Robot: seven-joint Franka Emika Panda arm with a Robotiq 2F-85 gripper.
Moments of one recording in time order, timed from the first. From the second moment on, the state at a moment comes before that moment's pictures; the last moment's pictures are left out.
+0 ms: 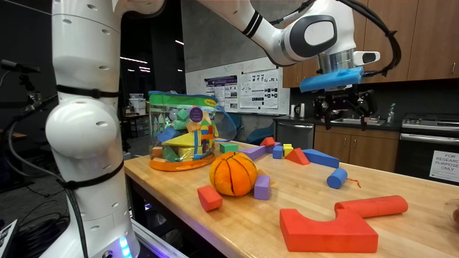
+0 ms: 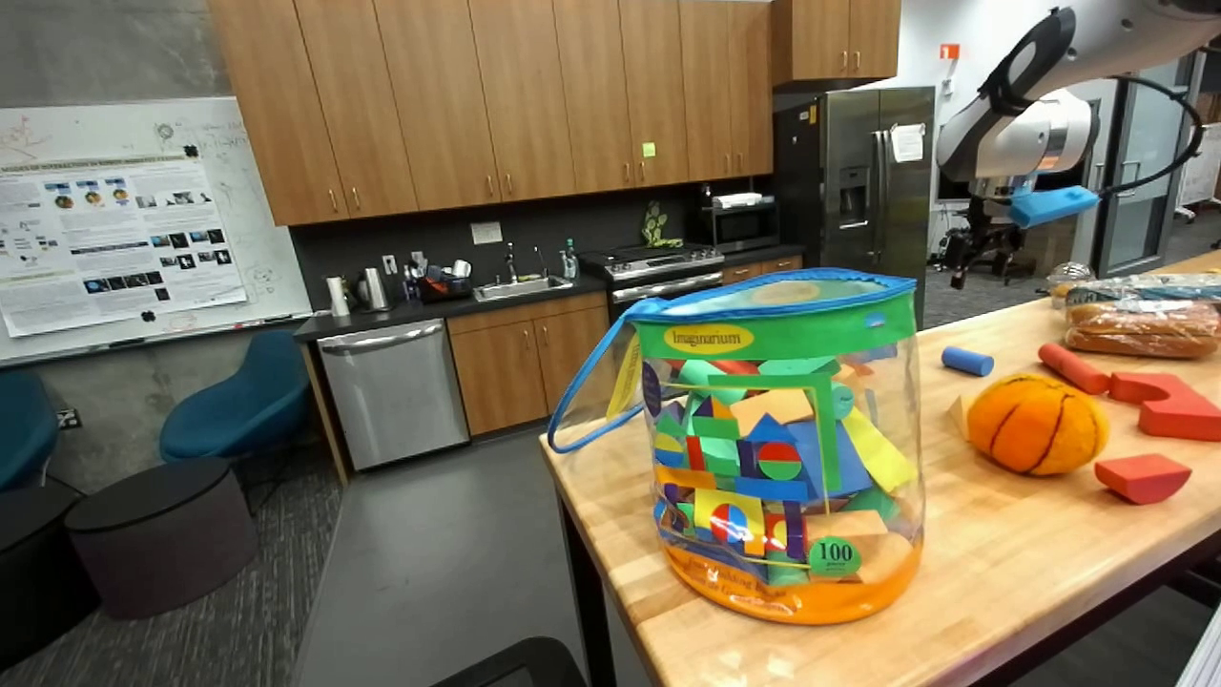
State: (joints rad) arm -0.41 0.12 -0.38 -1.96 0.08 2.35 -0.54
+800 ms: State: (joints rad) arm -0.41 0.13 -0.36 -1.97 0.08 2.31 -0.62
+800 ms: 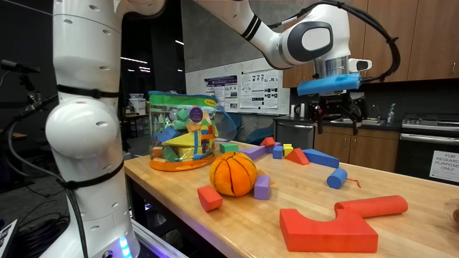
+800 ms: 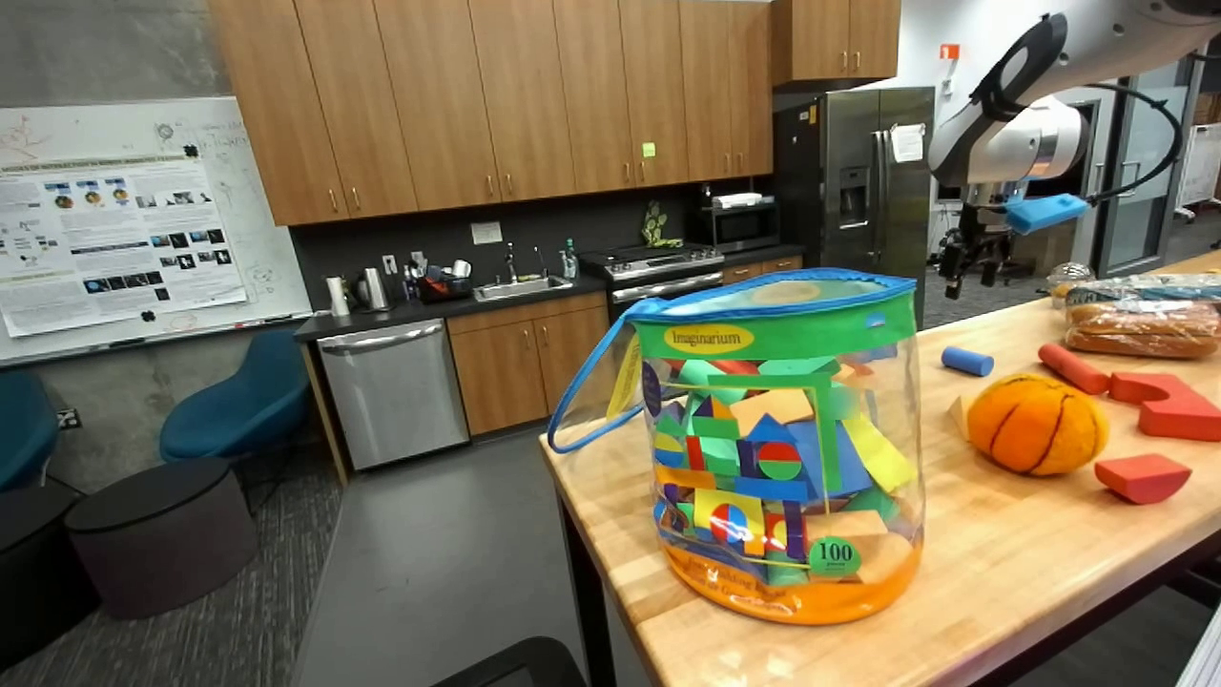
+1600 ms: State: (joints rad) arm -0.42 0.29 -0.33 -1.96 0.02 2.31 -0.60
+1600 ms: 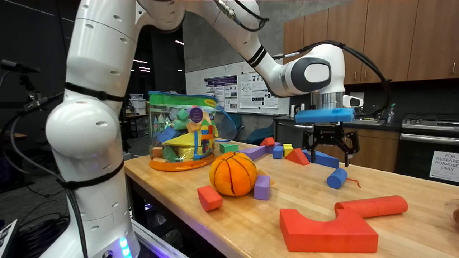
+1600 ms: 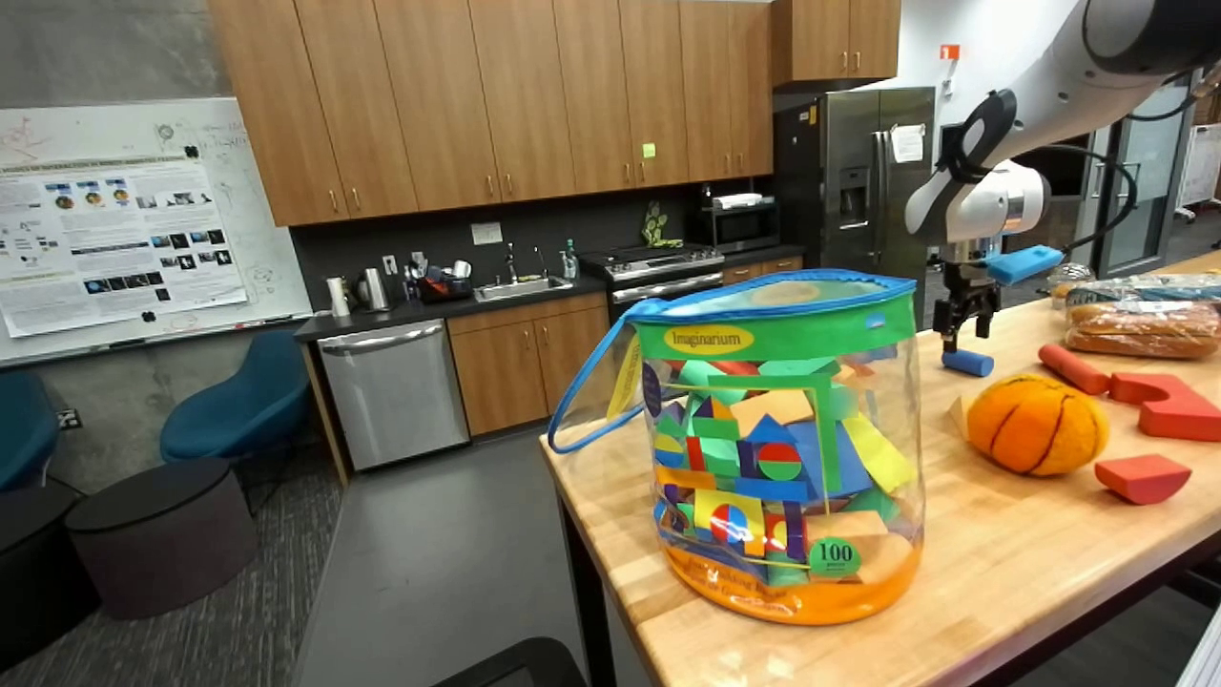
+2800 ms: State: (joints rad) arm -0.51 0.46 -0.25 -1.84 0.19 2.38 -0.44
